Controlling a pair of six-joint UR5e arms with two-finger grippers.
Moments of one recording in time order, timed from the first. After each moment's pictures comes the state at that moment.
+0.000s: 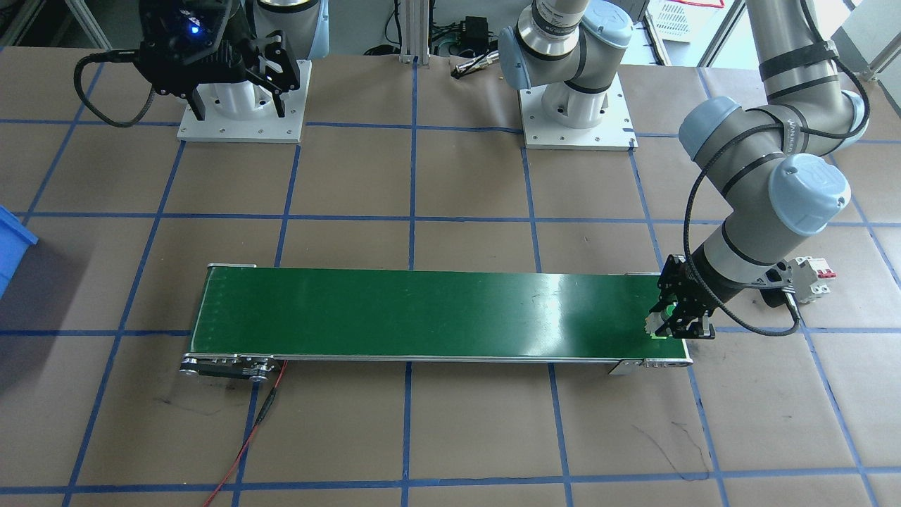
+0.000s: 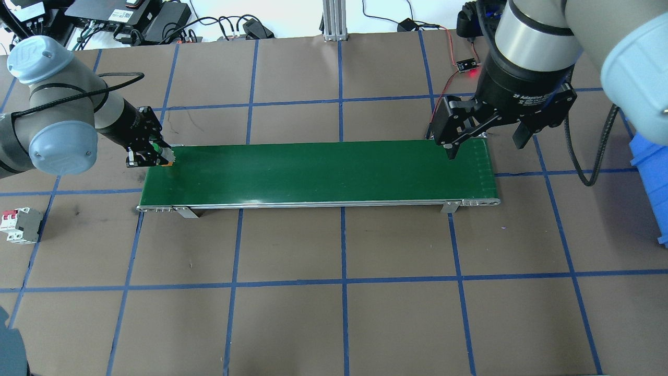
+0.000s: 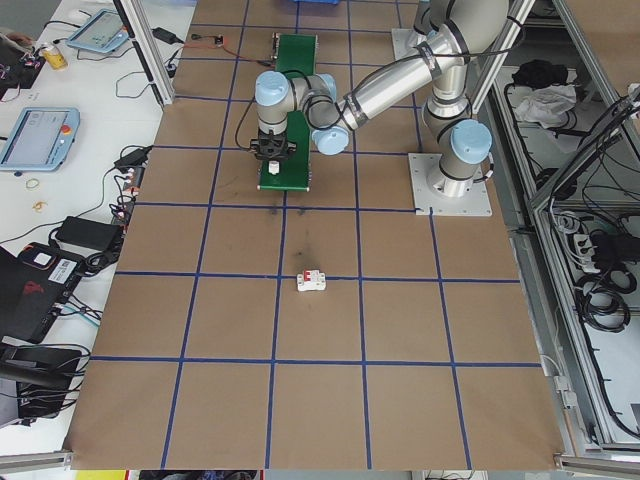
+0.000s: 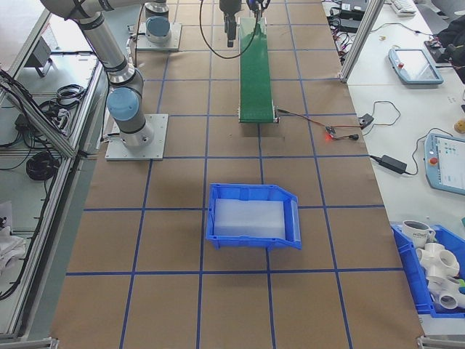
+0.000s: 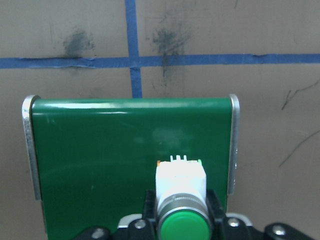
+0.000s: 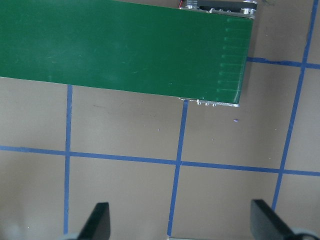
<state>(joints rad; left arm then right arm) -1.26 -1.83 -1.85 -0.99 1.46 -1.26 1.68 -1.68 1.56 -1.42 -1.60 0.00</state>
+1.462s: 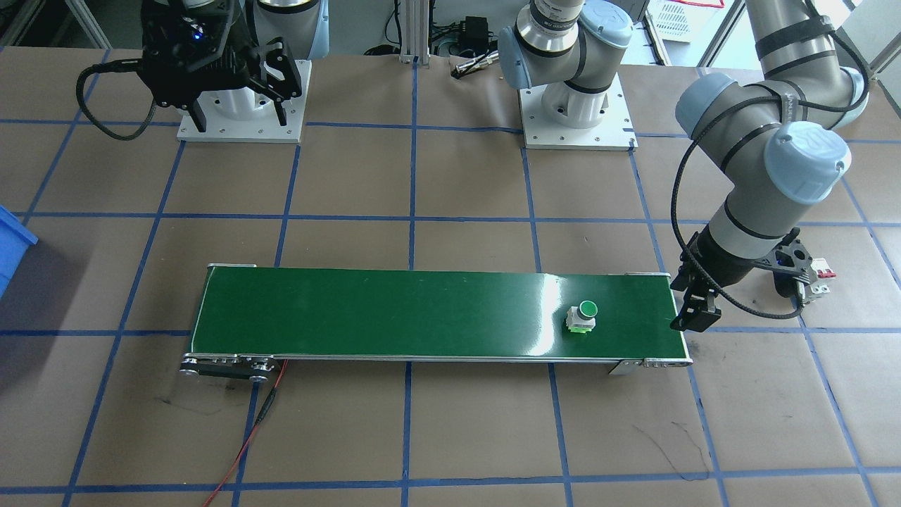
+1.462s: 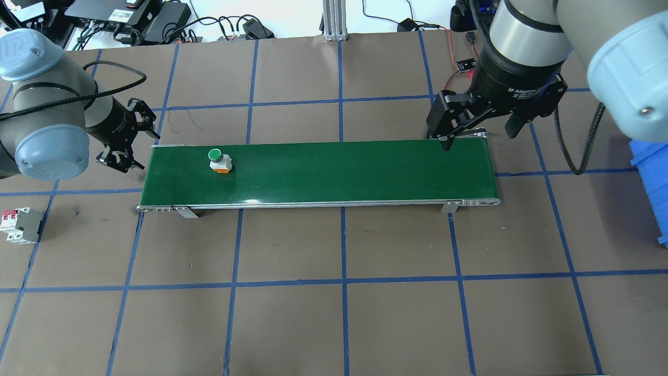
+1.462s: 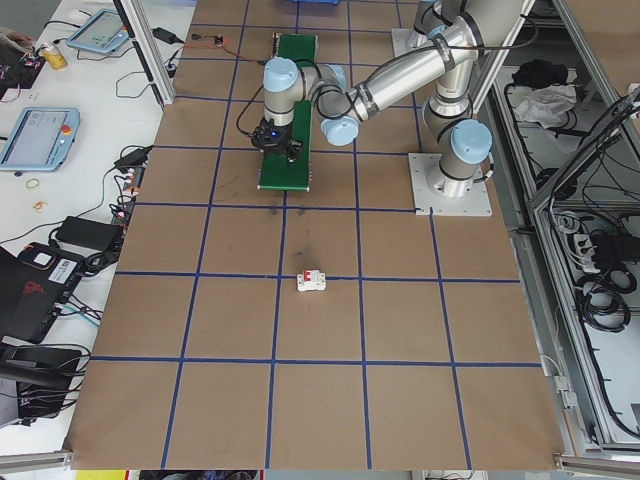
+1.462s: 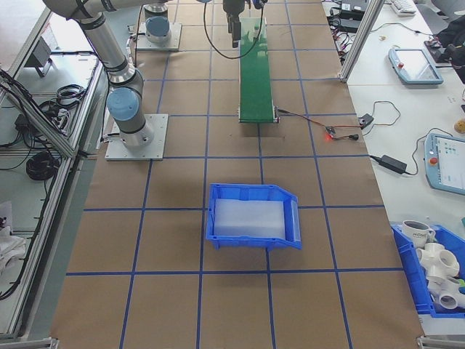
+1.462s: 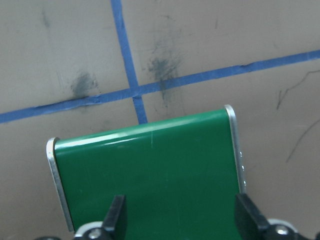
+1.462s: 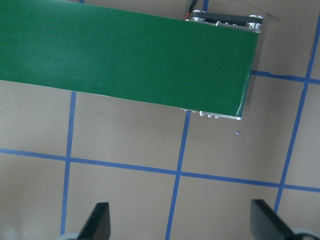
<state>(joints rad) -1.27 -1.75 -1.88 -0.97 1.55 -0.94 1.68 -1.66 1.57 -1.47 -1.59 -0.04</state>
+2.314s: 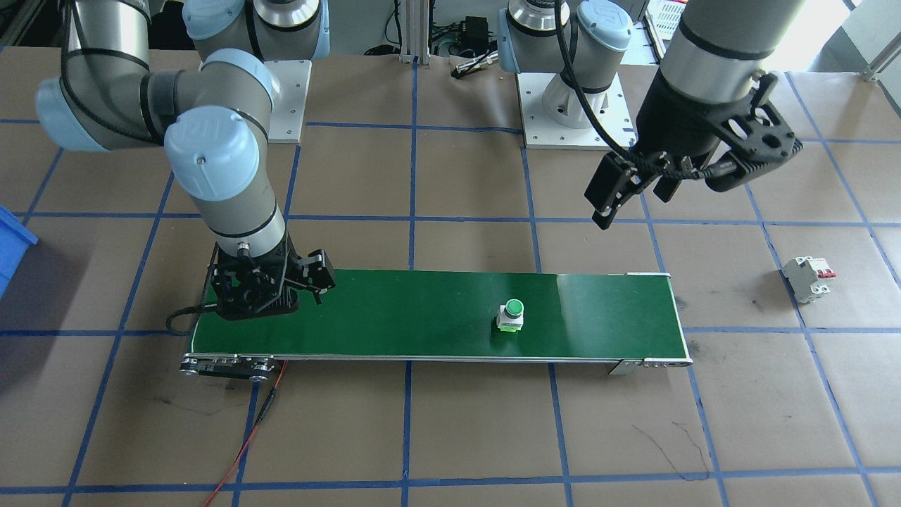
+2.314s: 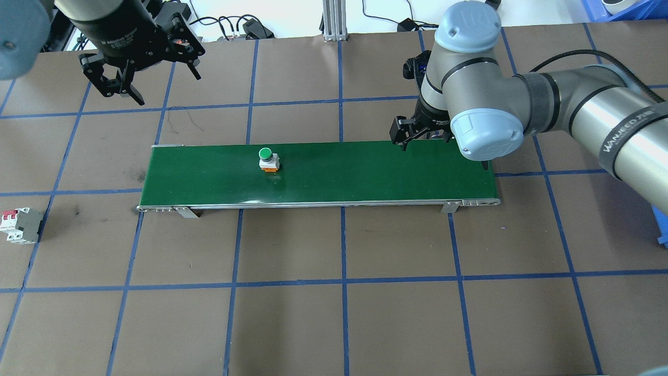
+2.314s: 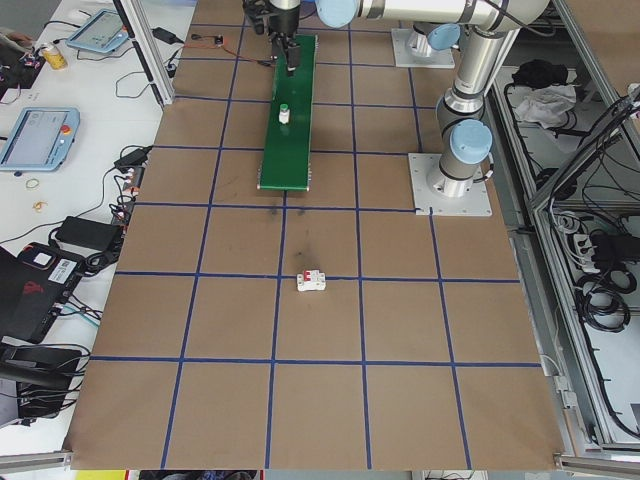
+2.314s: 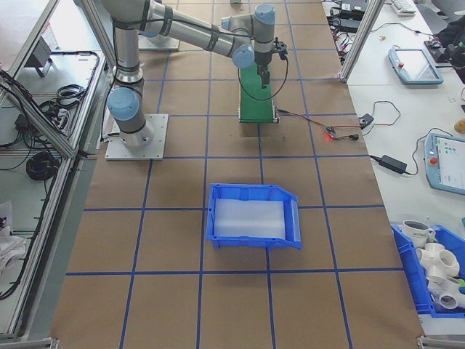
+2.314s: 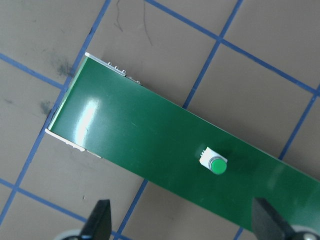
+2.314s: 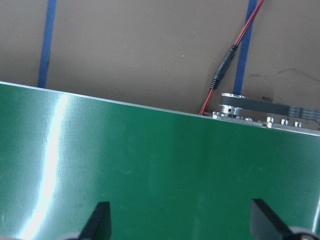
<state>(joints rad) -1.56 -1.63 -1.44 -1.54 1.58 -0.45 1.68 -1.30 1.76 -2.11 -1.57 -0.05</state>
